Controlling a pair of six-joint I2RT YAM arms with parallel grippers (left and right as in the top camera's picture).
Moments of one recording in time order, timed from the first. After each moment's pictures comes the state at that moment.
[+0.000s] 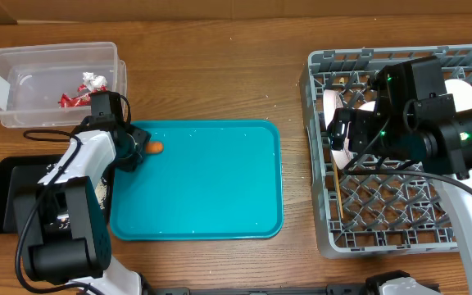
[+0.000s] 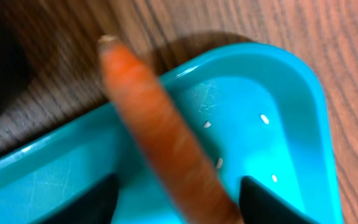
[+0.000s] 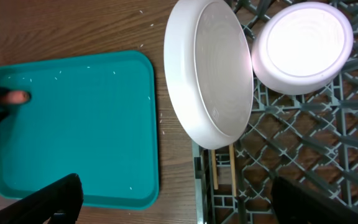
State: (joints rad) left arm 0.13 1.79 1.03 -0.52 0.04 -1.02; right arm 0.22 1.34 1.60 -1.38 -0.10 0.33
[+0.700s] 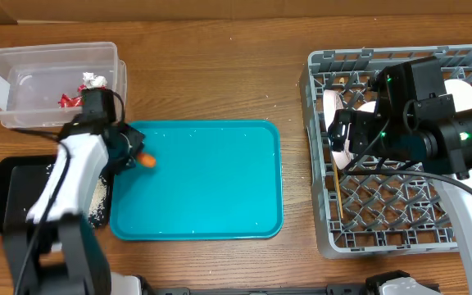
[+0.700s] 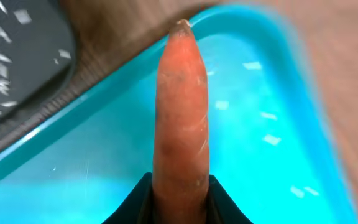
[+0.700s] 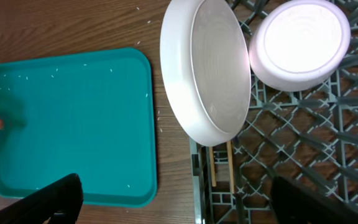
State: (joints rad) left arm 0.14 1.62 1.08 -0.73 0.05 -0.87; right arm 0.22 1.34 1.60 -1.39 -0.09 0.33
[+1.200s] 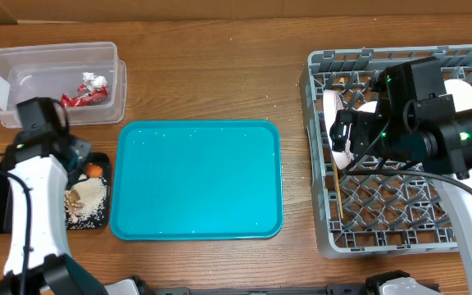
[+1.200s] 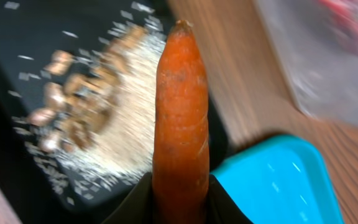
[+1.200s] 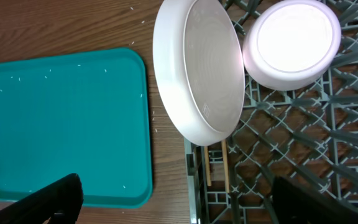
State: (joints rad) left arm 0.40 1.48 1.10 -0.85 -0.16 -0.81; right arm 0.22 1.34 1.60 -1.40 -0.07 0.33
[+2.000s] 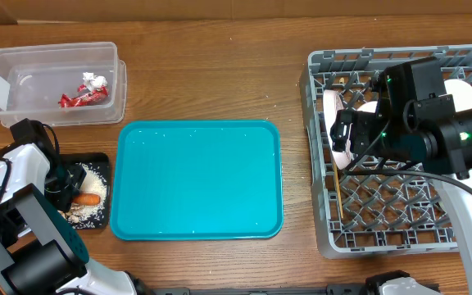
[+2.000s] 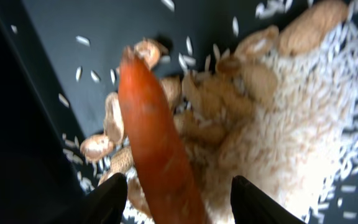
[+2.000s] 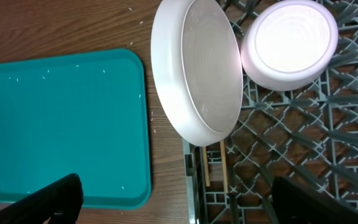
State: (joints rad) left arm 0.55 1.79 1.10 -0.88 -0.18 -0.77; right arm 0.22 1.34 1.60 -1.40 -0.07 0.33
